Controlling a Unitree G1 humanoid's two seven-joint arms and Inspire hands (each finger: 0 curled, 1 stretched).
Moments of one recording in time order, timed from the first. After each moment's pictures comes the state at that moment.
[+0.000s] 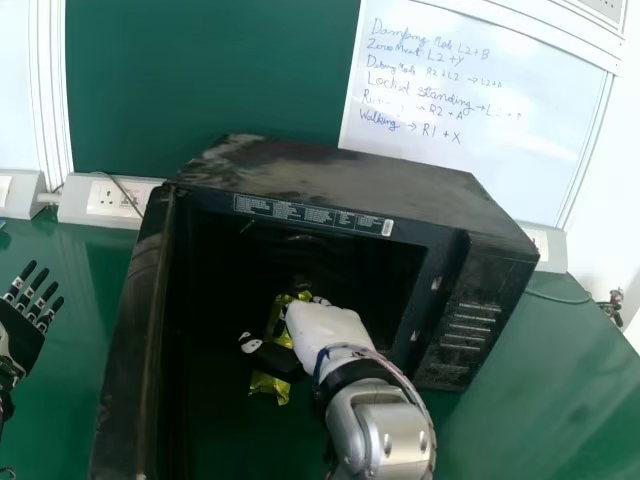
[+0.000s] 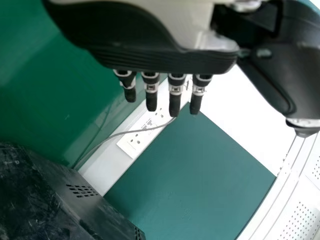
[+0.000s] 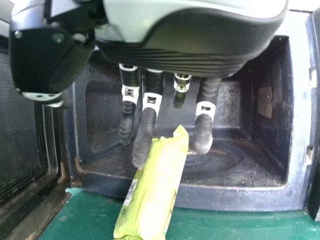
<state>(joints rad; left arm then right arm) 0.05 0.38 0.69 -0.32 -1.03 0.60 0.12 -0.37 0.08 0.46 -0.56 -1.72 0.40 1.17</state>
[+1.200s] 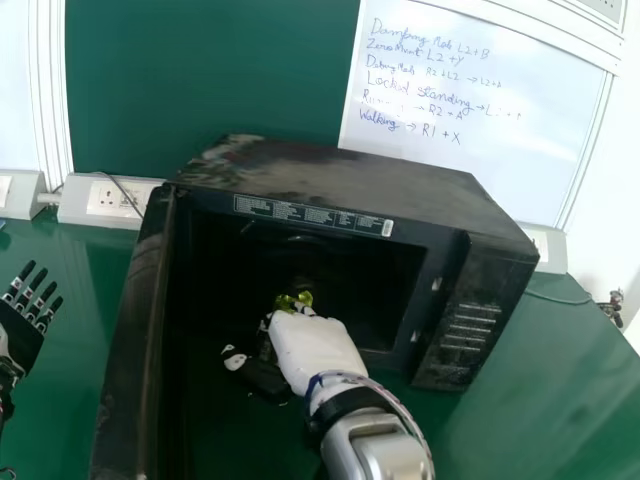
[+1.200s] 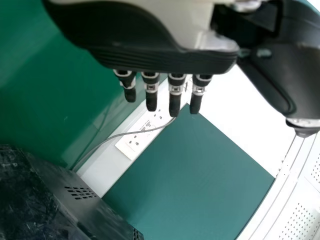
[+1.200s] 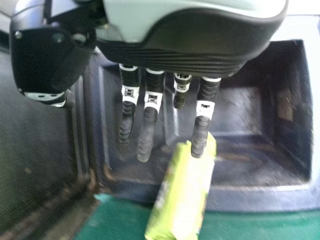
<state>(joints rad) 0.05 0.38 0.69 -0.31 -1.02 0.59 0.11 -0.26 0.05 0.59 -0.66 -1.66 0.44 1.07</state>
